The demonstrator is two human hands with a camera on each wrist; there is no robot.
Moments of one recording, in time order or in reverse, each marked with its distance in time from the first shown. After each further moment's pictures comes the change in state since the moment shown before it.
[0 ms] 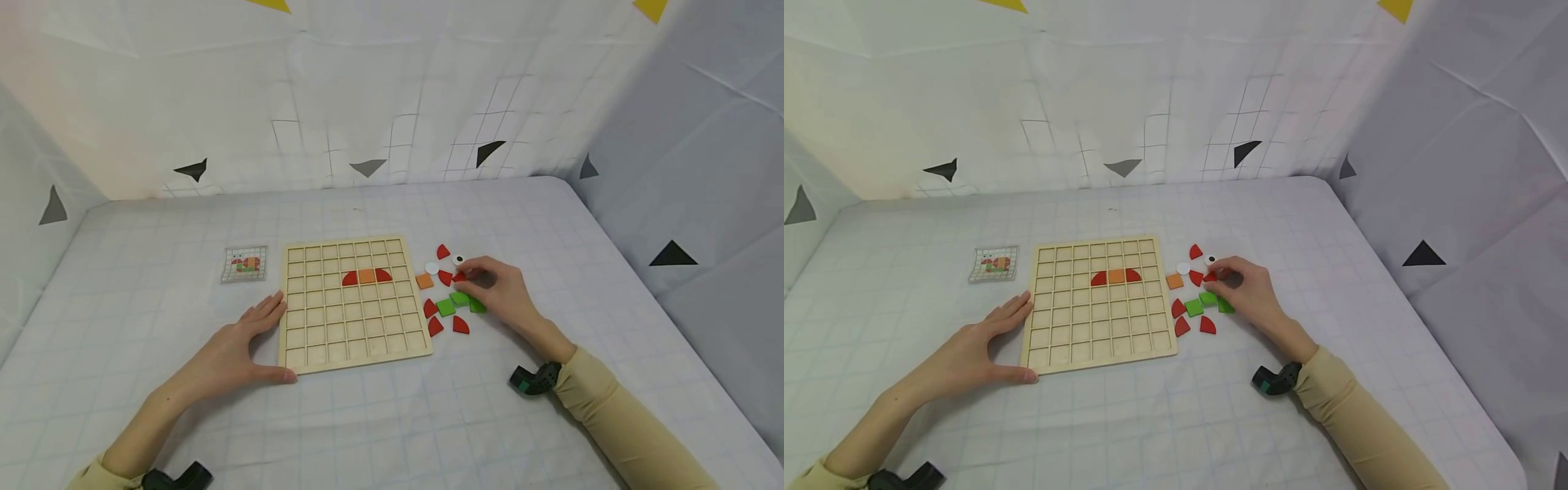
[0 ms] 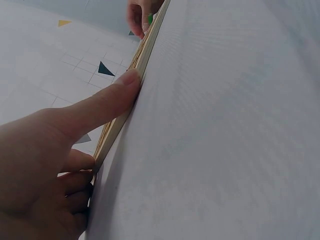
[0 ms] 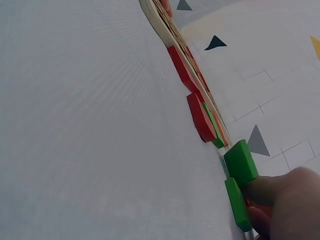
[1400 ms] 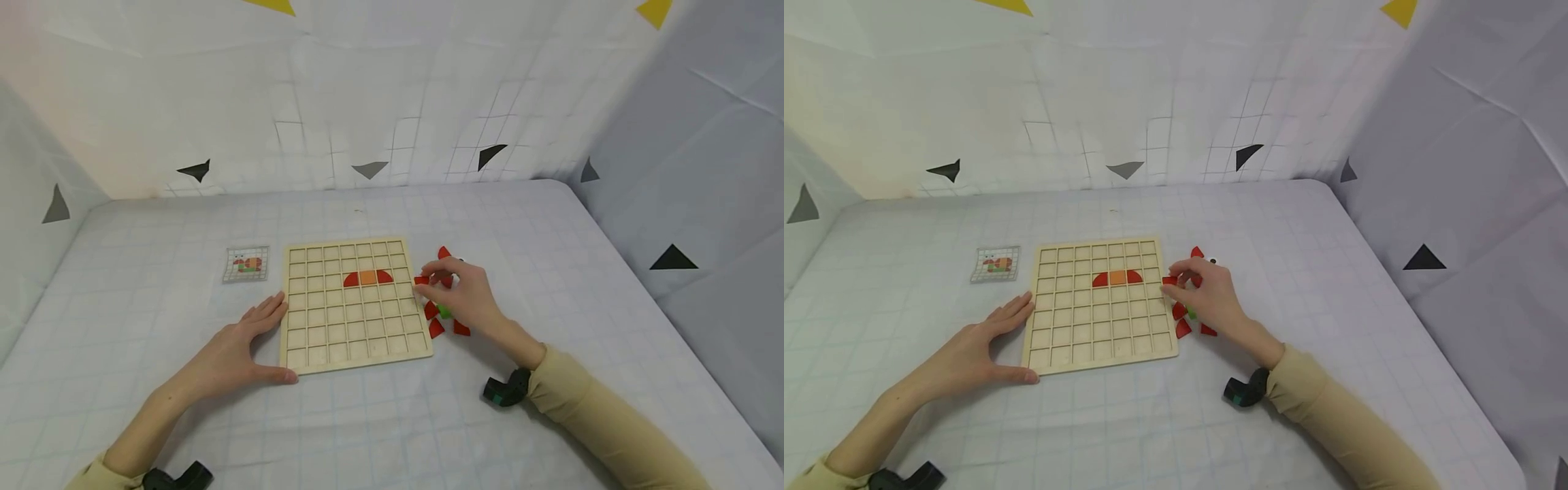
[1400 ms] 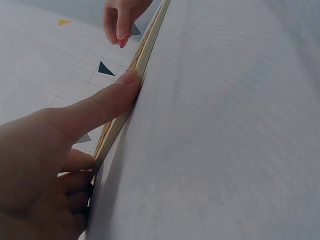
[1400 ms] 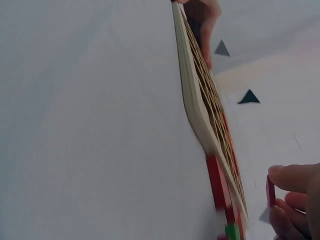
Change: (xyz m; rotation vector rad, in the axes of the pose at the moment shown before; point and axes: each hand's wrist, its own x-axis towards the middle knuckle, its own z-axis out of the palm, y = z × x) left_hand 0.000 -0.002 0.002 -0.015 0.004 -0.002; right_hand 0.013 -0.069 0.032 0.118 -0.025 -0.035
